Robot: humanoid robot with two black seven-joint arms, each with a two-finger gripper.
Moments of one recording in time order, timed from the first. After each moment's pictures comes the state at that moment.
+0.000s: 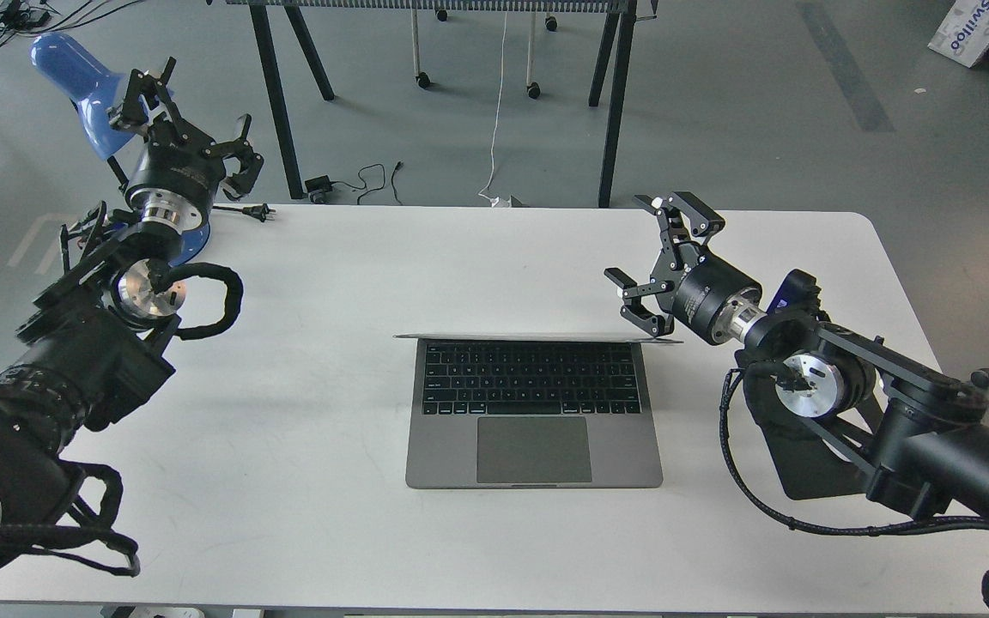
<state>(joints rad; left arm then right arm) -0.94 0.15 -0.71 -0.19 -0.11 -0.49 -0.44 0.69 -0.36 0.47 0.99 -0.09 0.20 0.21</state>
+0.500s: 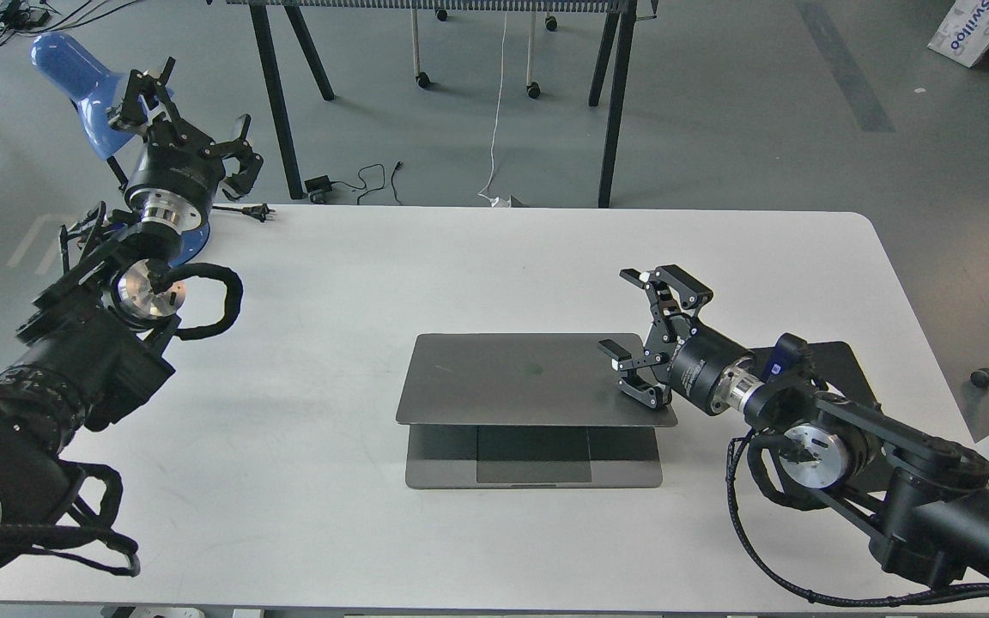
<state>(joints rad) -0.94 0.15 -0.71 -0.19 -0.11 -0.49 -0.44 0.54 -0.36 0.45 1.07 -0.18 0.21 0.22</state>
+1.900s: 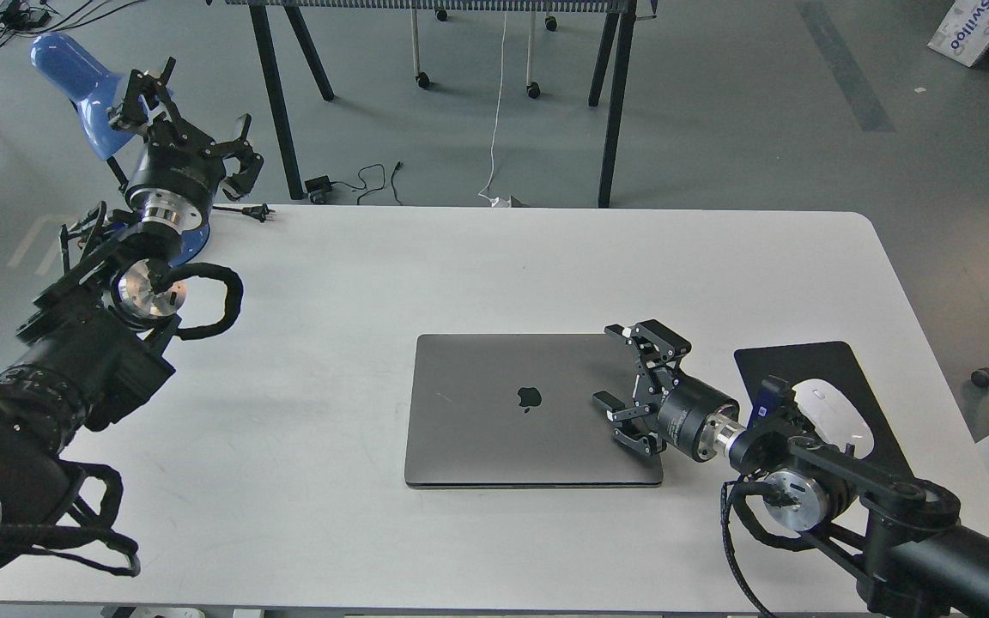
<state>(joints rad) -0.94 0.15 -0.71 -0.19 -0.11 -0.49 -0.44 0.48 -0.32 0.50 1.03 -0.31 0.20 0.22</state>
